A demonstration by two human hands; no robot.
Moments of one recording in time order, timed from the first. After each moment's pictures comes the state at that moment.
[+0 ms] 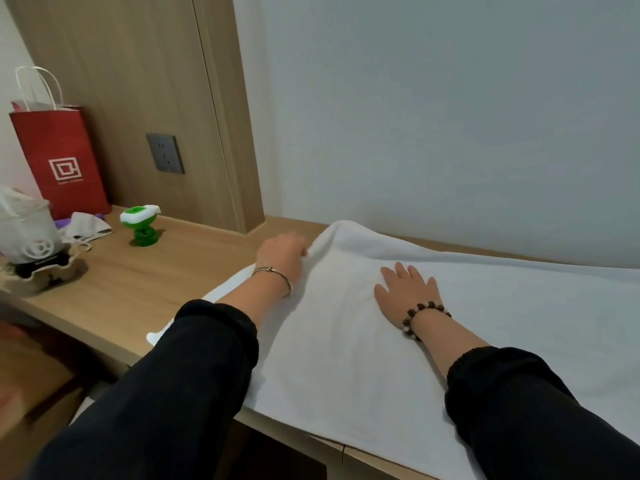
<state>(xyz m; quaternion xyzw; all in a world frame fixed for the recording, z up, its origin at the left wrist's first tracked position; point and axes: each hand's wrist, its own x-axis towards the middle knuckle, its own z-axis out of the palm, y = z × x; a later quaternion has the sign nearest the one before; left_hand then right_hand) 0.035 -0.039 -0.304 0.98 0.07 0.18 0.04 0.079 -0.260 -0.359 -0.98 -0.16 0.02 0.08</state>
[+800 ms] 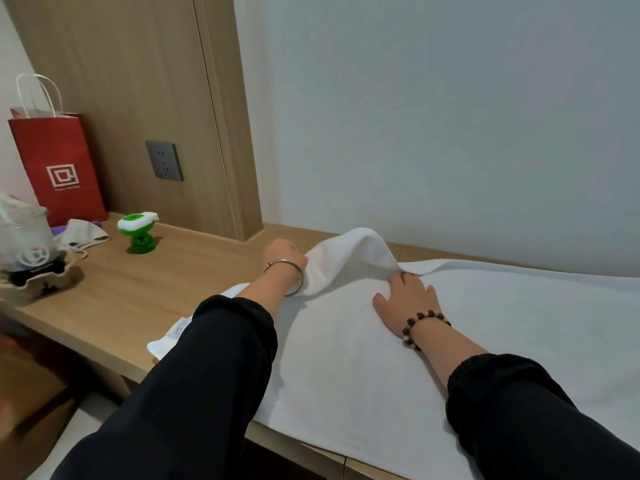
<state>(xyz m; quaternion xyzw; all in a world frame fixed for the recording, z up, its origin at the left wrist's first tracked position) 0.066 -0.037 -0.301 0.91 0.26 0.13 0.28 0.072 -0.259 -0.354 -0.98 -0.14 -0.03 0.12</state>
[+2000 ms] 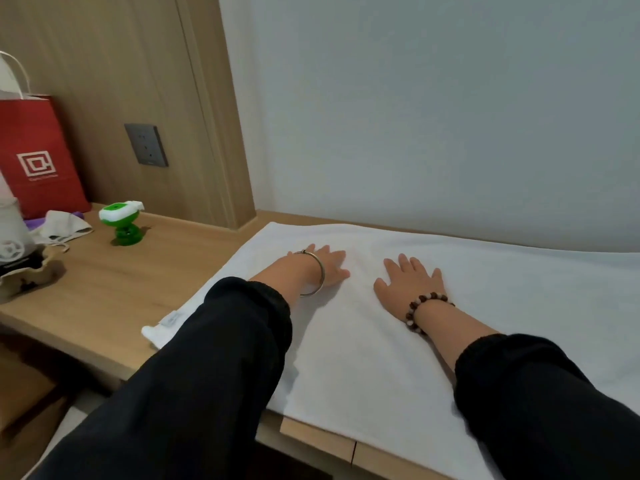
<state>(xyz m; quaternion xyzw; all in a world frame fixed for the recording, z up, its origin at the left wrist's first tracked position) 0.085 -0.074 -0.328 0.99 0.04 -0.13 -0.01 0.078 -0.257 -0.355 -0.99 -0.13 0.04 0.05</state>
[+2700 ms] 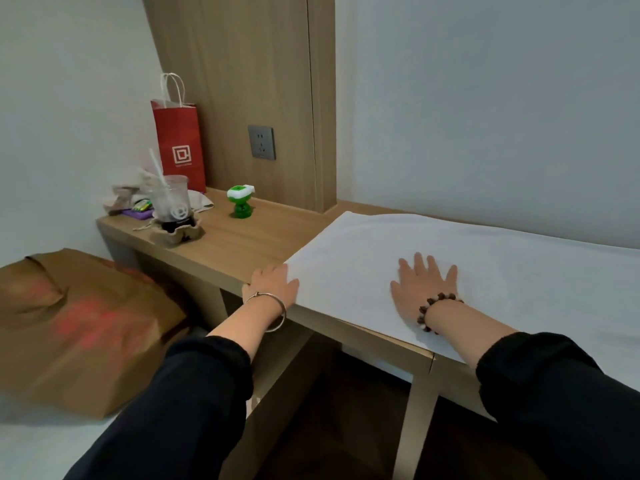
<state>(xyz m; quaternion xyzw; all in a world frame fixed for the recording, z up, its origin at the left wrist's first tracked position) -0.141 0.057 -0.349 0.96 0.28 0.03 0.09 -0.051 -0.189 -0.343 -0.98 -0.20 0.02 -0.01</state>
